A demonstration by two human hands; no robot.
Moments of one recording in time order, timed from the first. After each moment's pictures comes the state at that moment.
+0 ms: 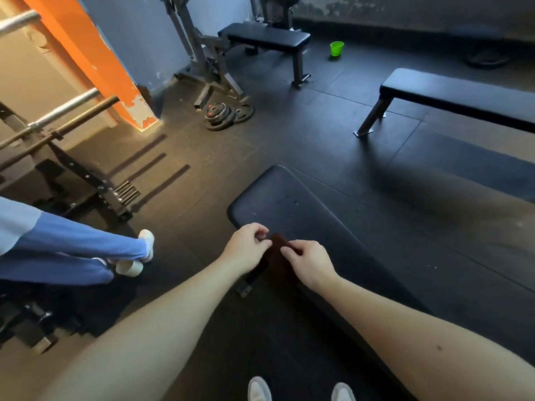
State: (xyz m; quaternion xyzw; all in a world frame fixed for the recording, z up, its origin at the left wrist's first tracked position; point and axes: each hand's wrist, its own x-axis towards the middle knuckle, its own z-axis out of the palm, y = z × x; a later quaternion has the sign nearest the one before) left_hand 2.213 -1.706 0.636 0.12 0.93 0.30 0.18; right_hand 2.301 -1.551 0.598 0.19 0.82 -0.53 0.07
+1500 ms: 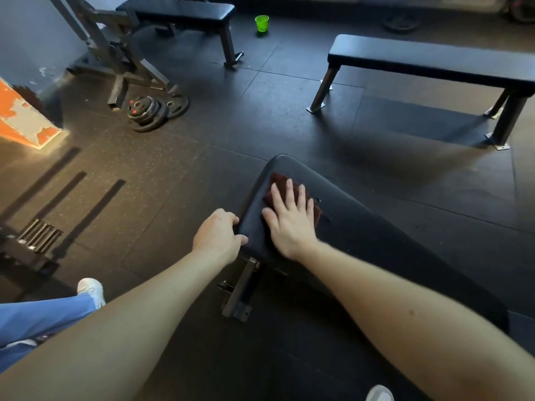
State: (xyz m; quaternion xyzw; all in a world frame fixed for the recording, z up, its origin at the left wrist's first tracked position) left_hand 1.999 -1.766 0.551 0.22 0.95 0.14 0.17; right_hand 2.083 -1.617 0.491 0.27 0.91 -0.30 0.01
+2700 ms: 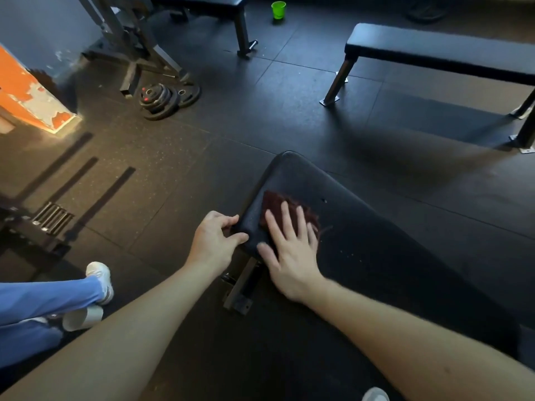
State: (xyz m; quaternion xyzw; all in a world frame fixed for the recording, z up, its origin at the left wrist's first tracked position) left_hand 2.005 -1.785 0.527 0.19 0.90 0.35 0.14; right_hand 2.133 -1.649 0.486 0.20 0.93 -0.30 0.00
